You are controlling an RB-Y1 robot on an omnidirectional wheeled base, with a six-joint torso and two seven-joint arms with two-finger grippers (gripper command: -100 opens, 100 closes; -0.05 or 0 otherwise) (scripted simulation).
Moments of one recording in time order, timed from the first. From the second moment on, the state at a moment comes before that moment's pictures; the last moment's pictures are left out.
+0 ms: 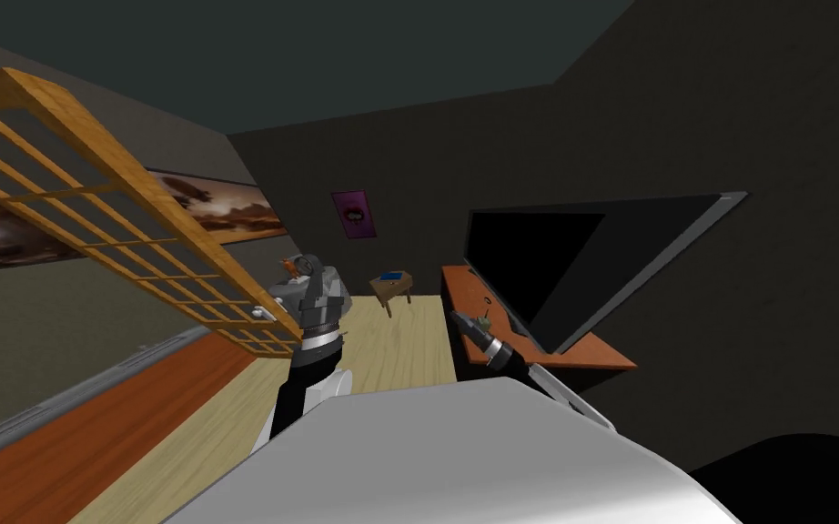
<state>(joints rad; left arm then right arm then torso) 0.49 0.00 -0.05 -2.34 0.00 -0.49 -0.15 0.48 -0.58 0.27 -1.99 0.27 -0.42 0.17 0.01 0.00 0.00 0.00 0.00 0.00</state>
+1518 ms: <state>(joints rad) 0.50 0.00 -0.05 -2.34 0.00 -0.49 -0.15 0.46 -1.03 0.52 -1.57 0.49 -0.48 0.30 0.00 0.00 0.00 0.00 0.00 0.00</state>
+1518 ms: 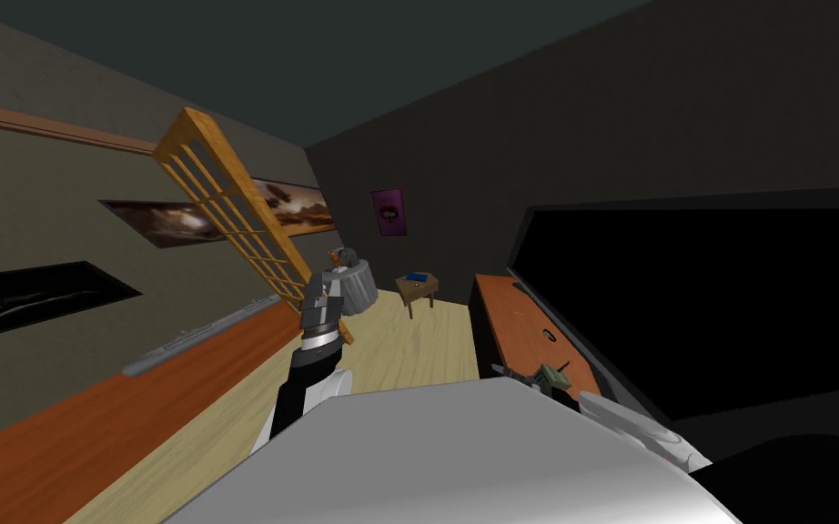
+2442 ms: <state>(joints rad) 0.50 0.00 -0.05 -2.34 0.00 -0.49 -0.15 0.46 -1.27 0.66 -1.34 0.62 -0.50 0.37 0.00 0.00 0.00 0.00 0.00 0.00</state>
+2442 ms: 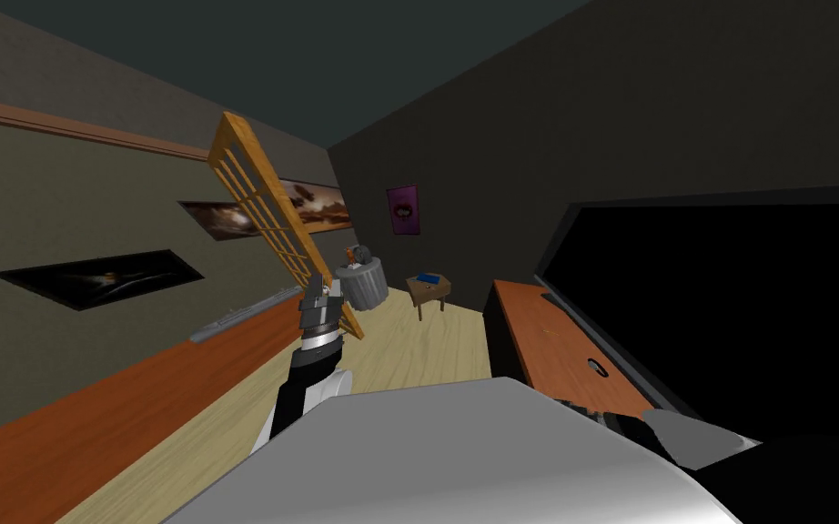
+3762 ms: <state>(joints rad) 0.50 0.00 -0.05 -2.34 0.00 -0.49 -0.15 0.46 -1.38 0.78 -1.12 0.72 -0.50 0.43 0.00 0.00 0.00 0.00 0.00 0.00</state>
